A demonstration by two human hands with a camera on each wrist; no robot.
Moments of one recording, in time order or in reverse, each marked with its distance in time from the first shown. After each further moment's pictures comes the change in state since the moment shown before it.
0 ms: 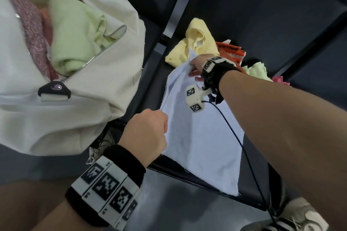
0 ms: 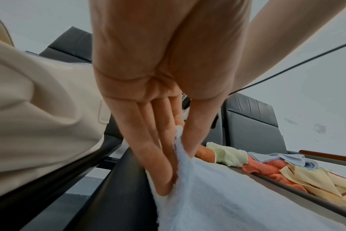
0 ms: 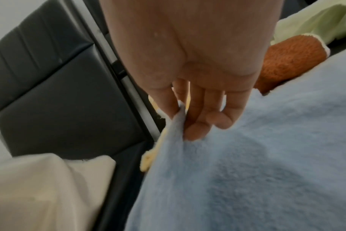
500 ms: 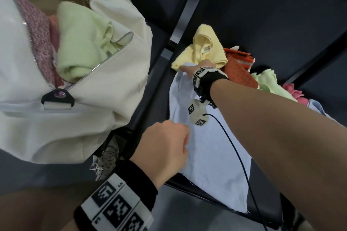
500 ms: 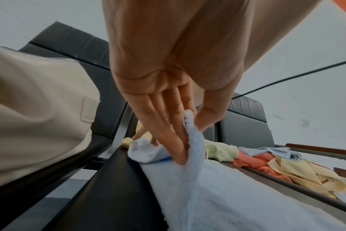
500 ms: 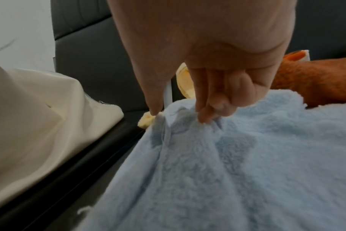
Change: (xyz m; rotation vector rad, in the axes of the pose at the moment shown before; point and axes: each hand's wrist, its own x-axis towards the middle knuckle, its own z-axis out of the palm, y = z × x) left_hand 0.003 0.028 -0.005 0.038 -0.091 0.049; right_hand 0.019 -0.005 0.030 -0.426 0.187 -0.073
